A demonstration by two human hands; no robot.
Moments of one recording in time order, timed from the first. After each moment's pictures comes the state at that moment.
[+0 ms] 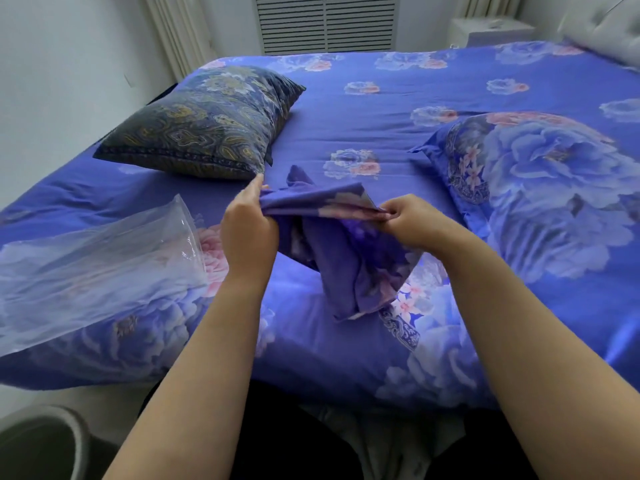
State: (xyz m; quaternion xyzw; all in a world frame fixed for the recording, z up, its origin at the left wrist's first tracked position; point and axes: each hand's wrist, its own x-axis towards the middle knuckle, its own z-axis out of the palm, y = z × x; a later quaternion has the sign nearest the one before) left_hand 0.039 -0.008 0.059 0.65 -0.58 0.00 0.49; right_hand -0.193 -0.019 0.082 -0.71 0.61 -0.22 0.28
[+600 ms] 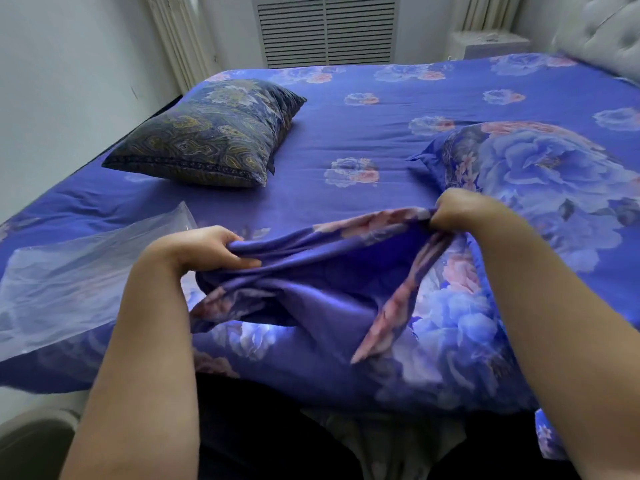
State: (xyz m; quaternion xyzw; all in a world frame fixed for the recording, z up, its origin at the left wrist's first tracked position) left_hand 0.127 0.000 0.093 0.66 -0.67 -0.35 0.03; right_hand -0.252 -0.043 0.100 -0.66 0.74 0.02 0.12
